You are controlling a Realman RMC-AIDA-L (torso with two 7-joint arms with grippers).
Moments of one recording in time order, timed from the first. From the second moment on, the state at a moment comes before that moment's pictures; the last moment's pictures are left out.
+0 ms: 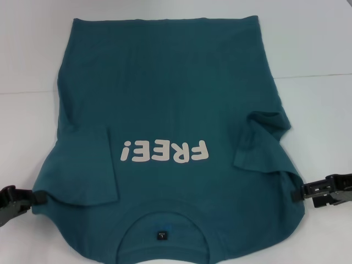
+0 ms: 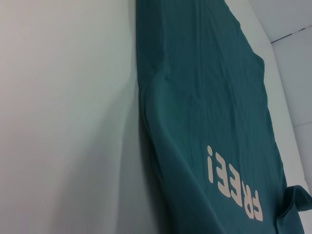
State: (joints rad) left arm -0.46 -2.05 0.33 0.72 2.35 1.51 -2.35; right arm 0.59 1.89 -0.68 -0.69 -2.44 -1.59 2.43
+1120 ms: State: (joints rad) left arm -0.46 -2.05 0.32 0.70 2.35 1.48 -2.35; right arm 0.66 1.94 -0.71 -0.65 -2.48 -1.48 2.49
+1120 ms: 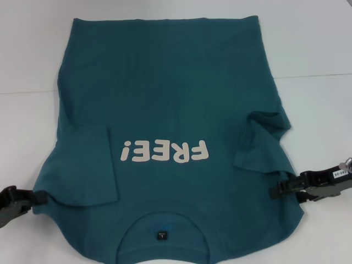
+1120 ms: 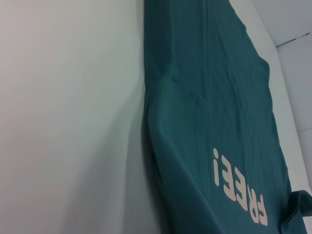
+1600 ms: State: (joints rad) left arm -0.46 -2.05 0.32 0.70 2.34 1.48 -2.35; right arm 0.67 1.95 -0.71 -0.66 -2.53 -1.47 2.52
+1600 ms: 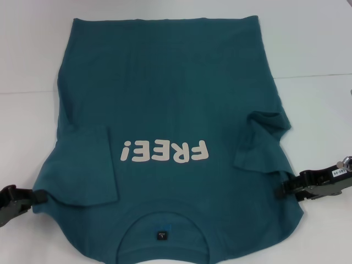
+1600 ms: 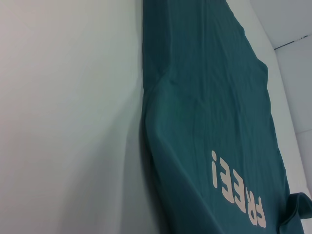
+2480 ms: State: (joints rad) left arm -0.46 -2.05 0.32 0.70 2.35 1.48 -2.35; right arm 0.66 1.93 -0.70 -0.66 -2.53 -1.47 2.52
